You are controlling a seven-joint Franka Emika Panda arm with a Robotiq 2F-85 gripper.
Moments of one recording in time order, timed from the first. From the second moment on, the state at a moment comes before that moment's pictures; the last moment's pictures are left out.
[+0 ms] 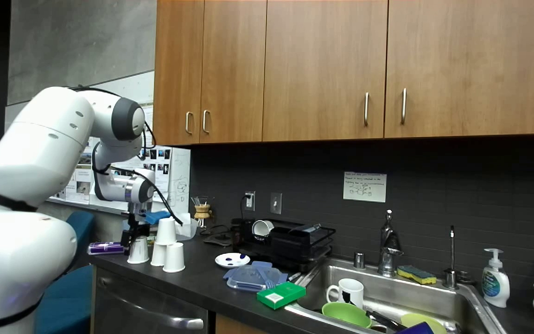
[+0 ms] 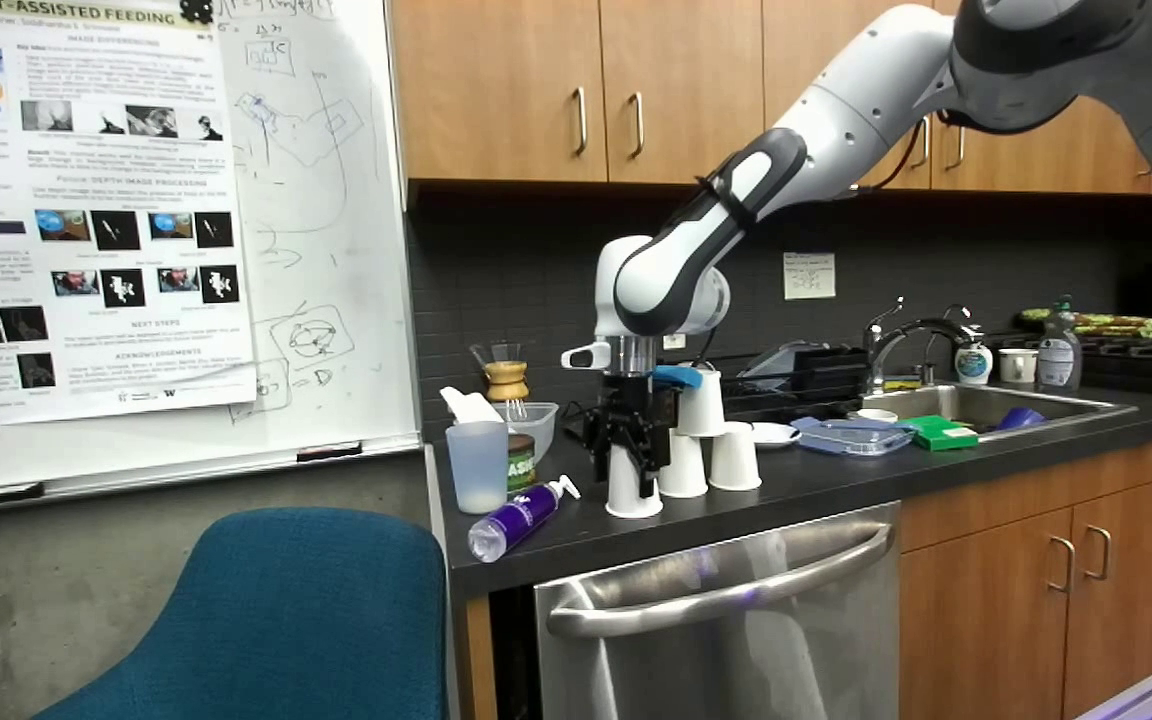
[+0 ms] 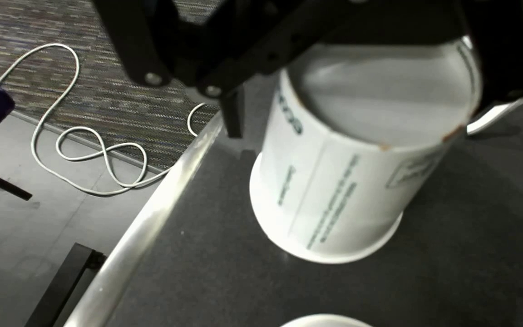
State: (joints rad) arm 0.24 0.42 0.33 -1.93 -0.05 2.37 -1.31
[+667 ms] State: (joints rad) arm 0.24 0.41 0.33 -1.92 -0.07 2.38 -1.28
